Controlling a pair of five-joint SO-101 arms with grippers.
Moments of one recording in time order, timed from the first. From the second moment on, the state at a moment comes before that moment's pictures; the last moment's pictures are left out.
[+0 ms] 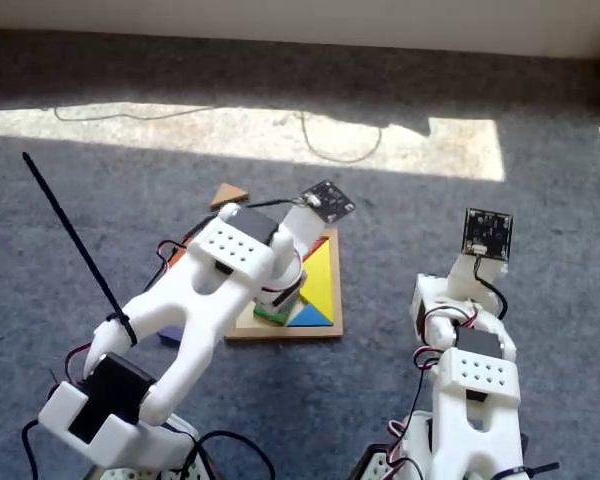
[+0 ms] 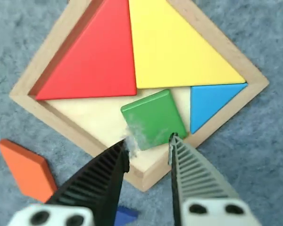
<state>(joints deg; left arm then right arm) 23.1 -2.9 25.2 71.7 -10.6 5.1 -49.6 76.4 29.1 3.7</state>
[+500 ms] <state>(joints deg) 15.9 -2.7 29.9 64.0 -13.9 5.1 -49.6 76.4 29.1 3.7</state>
